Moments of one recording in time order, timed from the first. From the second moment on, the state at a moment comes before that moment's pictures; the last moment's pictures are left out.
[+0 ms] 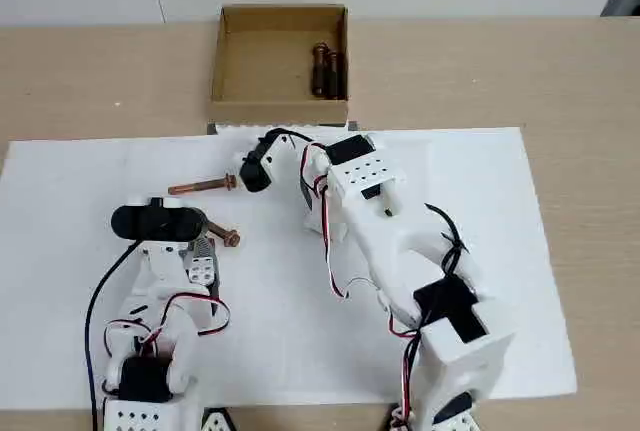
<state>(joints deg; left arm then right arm) -0.5 -103.4 96.0 54.1 6.5 -27.4 17.1 6.4 68.8 37.4</state>
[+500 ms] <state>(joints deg) -0.5 -103.4 96.0 54.1 6.5 -27.6 18.9 6.4 68.0 37.4</state>
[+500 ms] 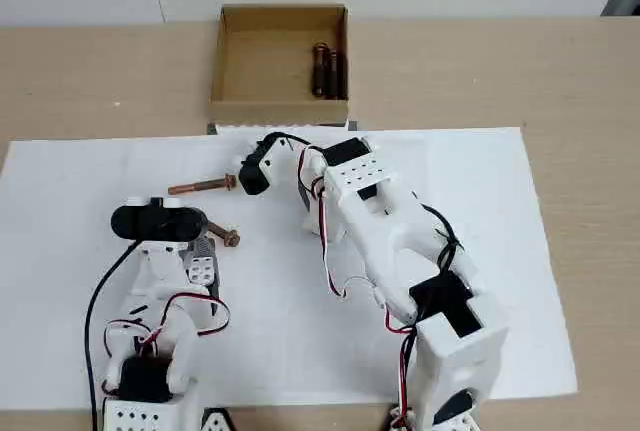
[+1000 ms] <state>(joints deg) -0.5 -103.4 96.0 54.1 6.5 -27.5 16.7 4.1 70.8 35.6</state>
